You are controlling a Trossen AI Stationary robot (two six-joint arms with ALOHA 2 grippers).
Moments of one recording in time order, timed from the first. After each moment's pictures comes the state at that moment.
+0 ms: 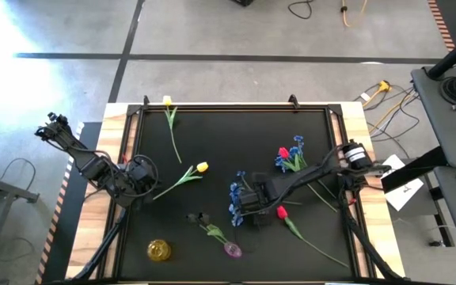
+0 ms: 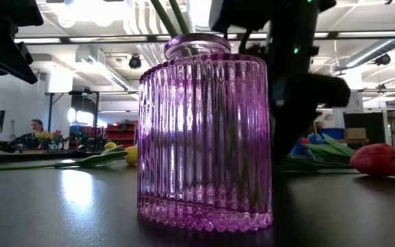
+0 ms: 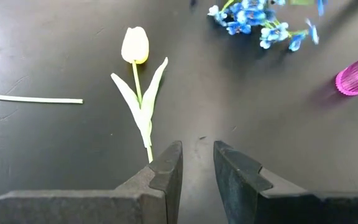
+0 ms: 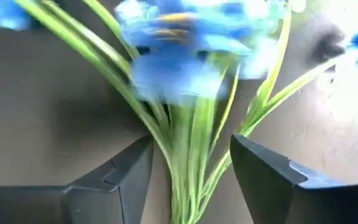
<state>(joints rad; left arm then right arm) -0.69 0.71 0.63 -0.94 -0.56 -1.00 0.26 1.97 1.35 -0.79 0.18 0.20</state>
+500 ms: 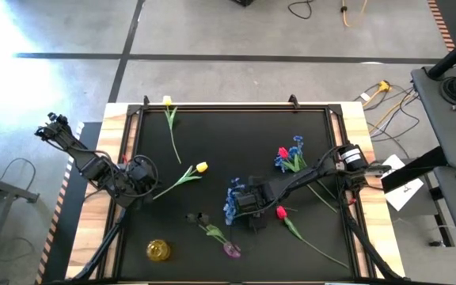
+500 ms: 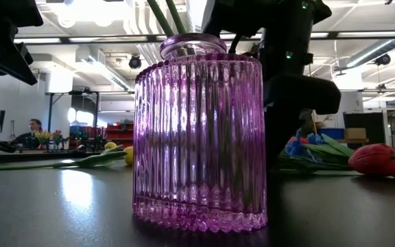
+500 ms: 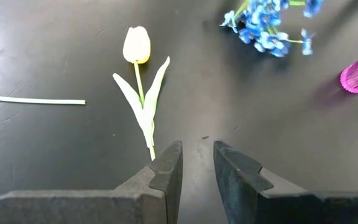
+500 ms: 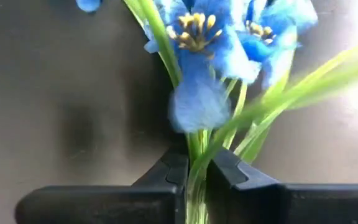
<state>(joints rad) -0.69 0.71 0.63 -0.95 -0.56 -1.00 0.26 1.99 1.34 -0.71 0.14 0.25</state>
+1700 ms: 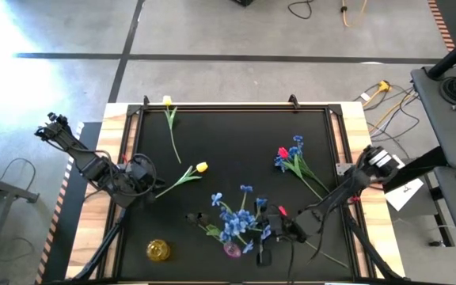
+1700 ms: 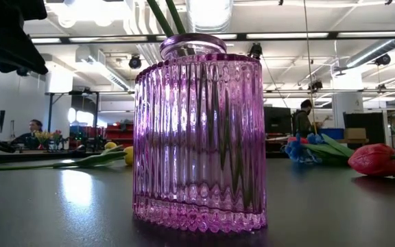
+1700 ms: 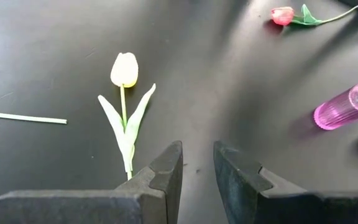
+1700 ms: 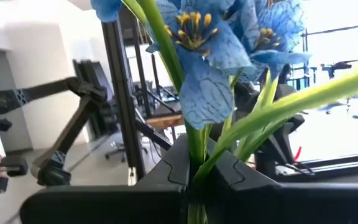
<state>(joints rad) -0.69 0.72 0.63 -0.84 -0.62 -1.03 0.62 1.80 1.02 1.09 0.61 -0.01</state>
